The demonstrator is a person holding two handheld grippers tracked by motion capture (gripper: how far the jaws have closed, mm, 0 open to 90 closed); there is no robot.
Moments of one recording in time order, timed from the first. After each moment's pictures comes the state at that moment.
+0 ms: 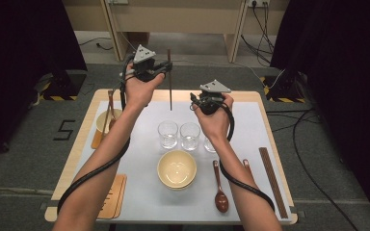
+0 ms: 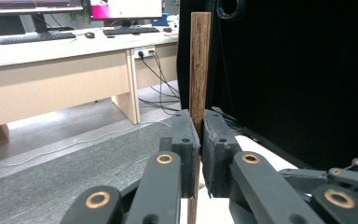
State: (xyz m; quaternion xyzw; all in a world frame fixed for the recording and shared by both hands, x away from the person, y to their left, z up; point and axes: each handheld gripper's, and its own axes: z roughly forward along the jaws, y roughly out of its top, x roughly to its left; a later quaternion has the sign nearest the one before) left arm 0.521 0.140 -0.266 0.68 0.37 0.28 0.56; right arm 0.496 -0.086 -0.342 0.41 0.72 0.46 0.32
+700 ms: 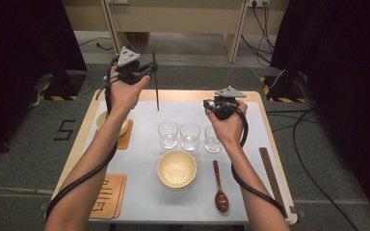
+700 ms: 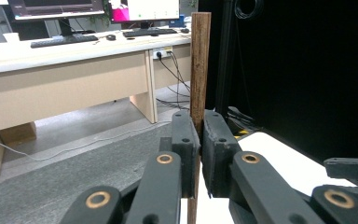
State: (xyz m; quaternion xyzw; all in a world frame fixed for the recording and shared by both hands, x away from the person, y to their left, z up) left arm 0.506 0.173 -0.265 0.67 0.38 0.31 0.55; right arm 0.488 -0.125 -0.355 0.45 0.72 0.44 0.29
